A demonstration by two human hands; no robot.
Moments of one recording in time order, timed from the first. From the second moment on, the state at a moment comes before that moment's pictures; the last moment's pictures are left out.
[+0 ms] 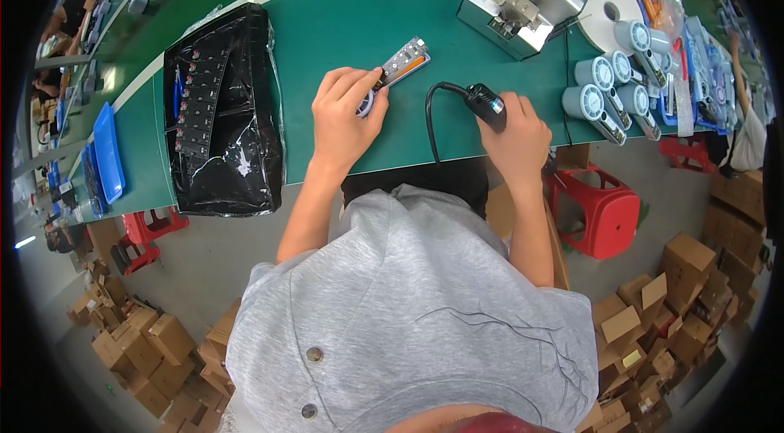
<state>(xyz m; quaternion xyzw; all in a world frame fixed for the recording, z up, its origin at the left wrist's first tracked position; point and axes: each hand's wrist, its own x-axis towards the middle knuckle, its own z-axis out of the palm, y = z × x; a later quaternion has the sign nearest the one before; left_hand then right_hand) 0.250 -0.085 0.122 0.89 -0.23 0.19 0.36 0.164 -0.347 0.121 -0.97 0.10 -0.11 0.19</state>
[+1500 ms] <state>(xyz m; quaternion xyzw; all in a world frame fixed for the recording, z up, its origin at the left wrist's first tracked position) 0.243 -0.089 0.125 0.90 -0.22 0.12 0.35 0.165 -0.347 0.112 -0.97 0.08 -0.13 0.18</state>
